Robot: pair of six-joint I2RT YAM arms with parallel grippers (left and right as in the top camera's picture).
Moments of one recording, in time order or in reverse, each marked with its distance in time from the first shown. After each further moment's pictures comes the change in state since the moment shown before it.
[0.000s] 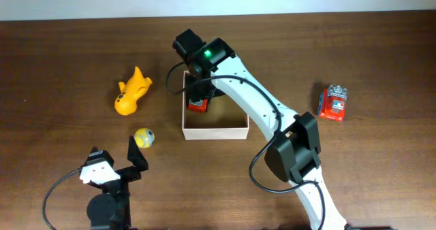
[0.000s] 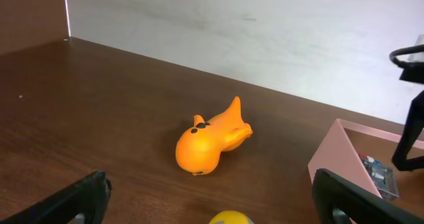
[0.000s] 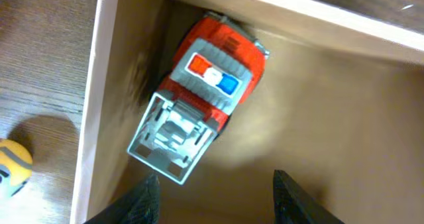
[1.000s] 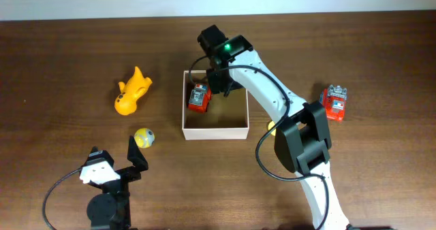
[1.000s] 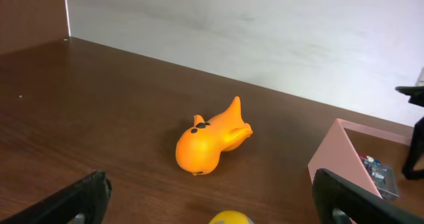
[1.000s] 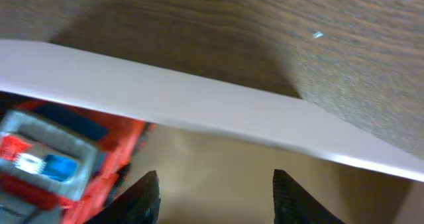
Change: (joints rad) left arm 0.000 0.000 0.000 0.000 0.000 0.000; right arm -0.122 0.000 -0.154 0.152 0.058 -0.072
